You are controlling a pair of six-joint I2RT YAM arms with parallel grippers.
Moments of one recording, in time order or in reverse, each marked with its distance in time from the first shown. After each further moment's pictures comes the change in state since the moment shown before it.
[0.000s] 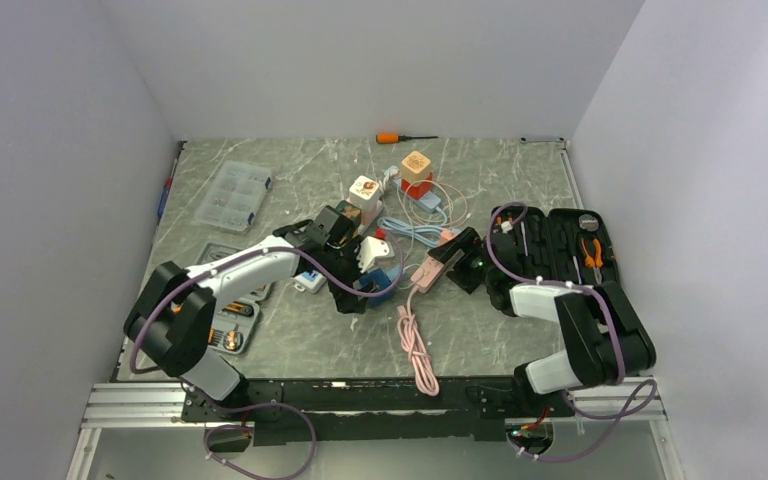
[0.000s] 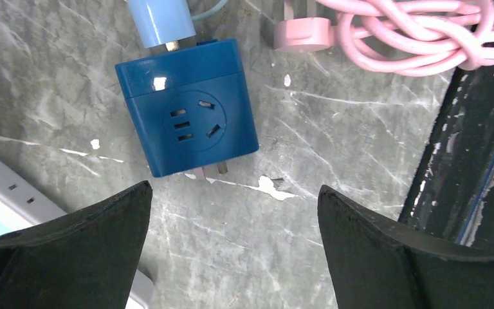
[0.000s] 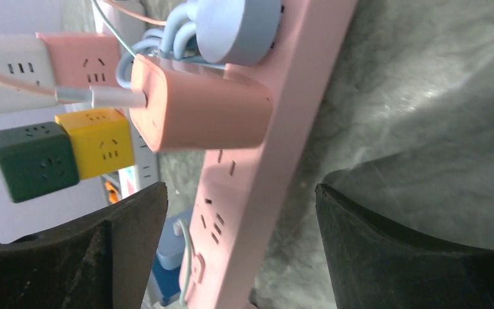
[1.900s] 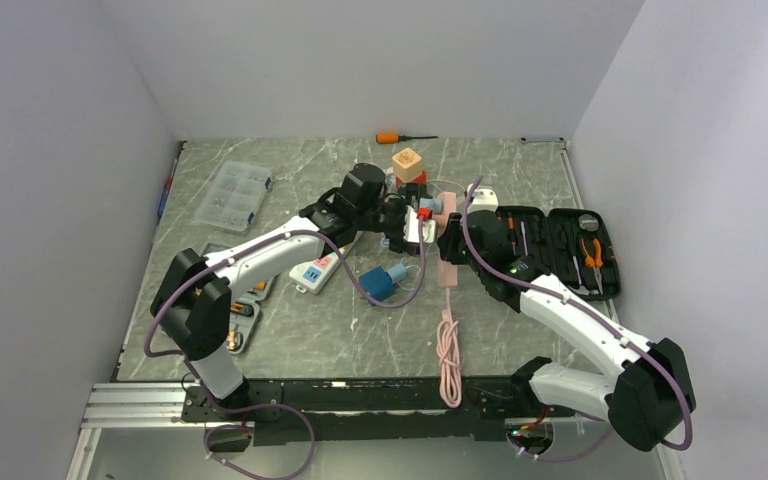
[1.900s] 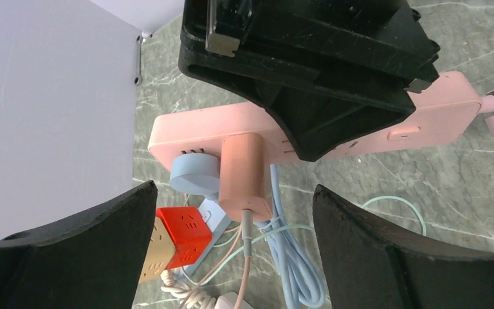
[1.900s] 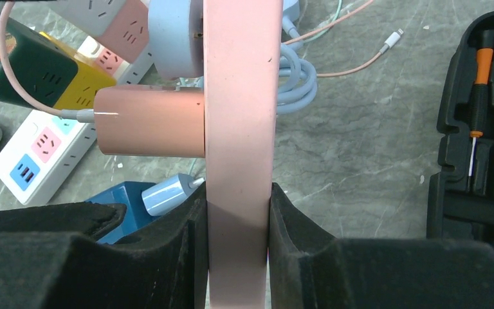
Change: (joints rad) left arm -0.103 0.114 0.320 0.468 0.075 0.464; right arm 0.293 -0.298 0.348 -0.565 0.425 -0.627
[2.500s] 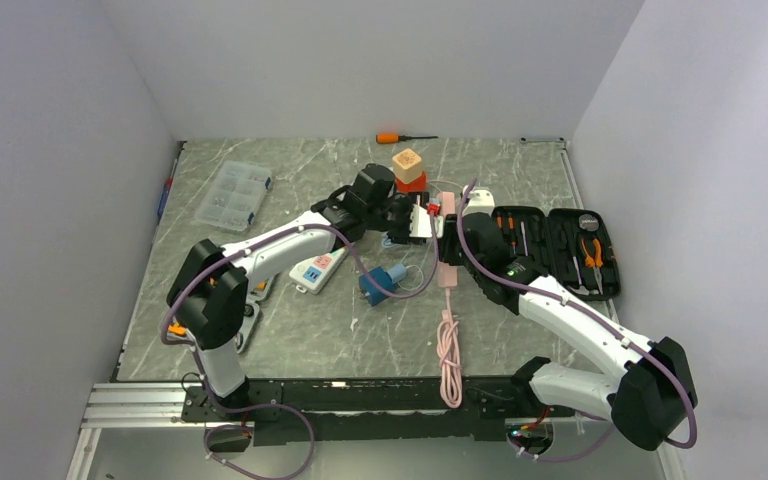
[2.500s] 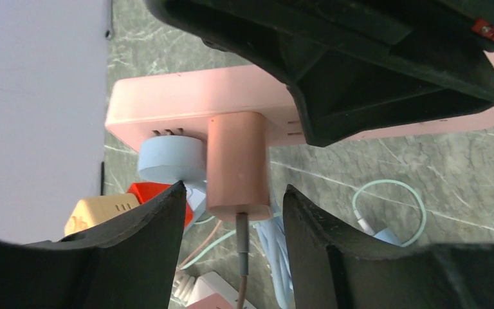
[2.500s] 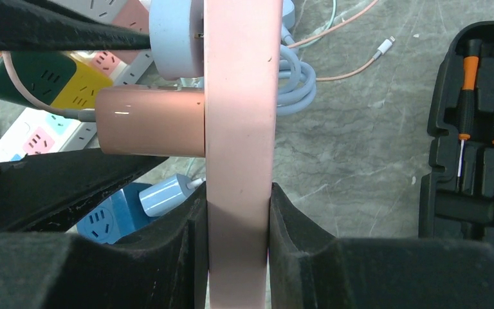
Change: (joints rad) left arm -0.003 0.085 0.058 -0.060 -0.094 -0.035; right arm 0.050 -0.004 0.007 -0.008 0.073 -0.014
